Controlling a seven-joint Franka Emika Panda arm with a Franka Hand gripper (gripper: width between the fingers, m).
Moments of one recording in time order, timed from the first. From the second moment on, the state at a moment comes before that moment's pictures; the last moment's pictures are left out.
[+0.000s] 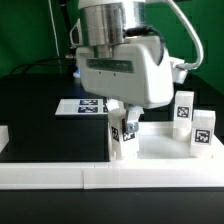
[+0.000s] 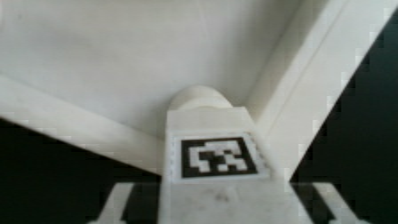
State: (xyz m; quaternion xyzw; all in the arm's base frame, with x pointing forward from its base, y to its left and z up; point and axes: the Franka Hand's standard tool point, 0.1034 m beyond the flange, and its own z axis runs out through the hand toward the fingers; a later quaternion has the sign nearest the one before) arm 0.622 0.000 0.071 -0.80 0.59 -0.02 0.07
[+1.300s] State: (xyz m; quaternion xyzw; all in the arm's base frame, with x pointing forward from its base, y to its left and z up) arm 0.620 -0.005 0.064 -0.91 0.40 -0.05 0.09
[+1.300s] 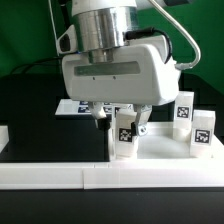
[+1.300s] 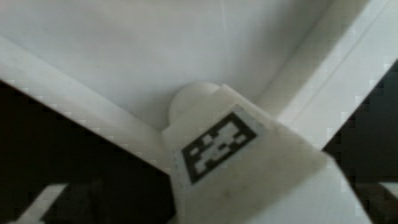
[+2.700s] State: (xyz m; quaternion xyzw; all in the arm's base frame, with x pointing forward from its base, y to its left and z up) arm 0.629 -0.005 0.066 -0.78 0.62 0.04 0.07
